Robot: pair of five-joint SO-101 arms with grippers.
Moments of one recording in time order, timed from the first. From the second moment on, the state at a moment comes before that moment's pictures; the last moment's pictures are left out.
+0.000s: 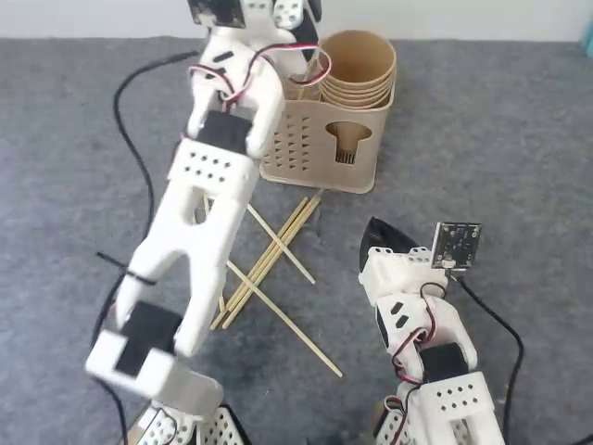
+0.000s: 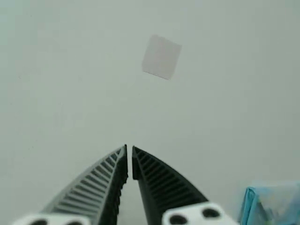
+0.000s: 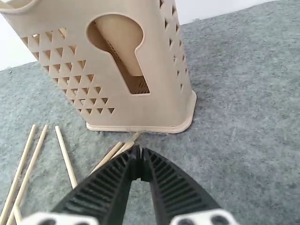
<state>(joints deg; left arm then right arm) 12.6 3.5 -7.9 9.5 19.1 -16.6 -84.7 96.0 20.7 -19.6</state>
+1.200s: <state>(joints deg) 1.0 -11.4 41.1 45.6 26.9 -16.7 -85.1 96.0 22.7 -19.5</state>
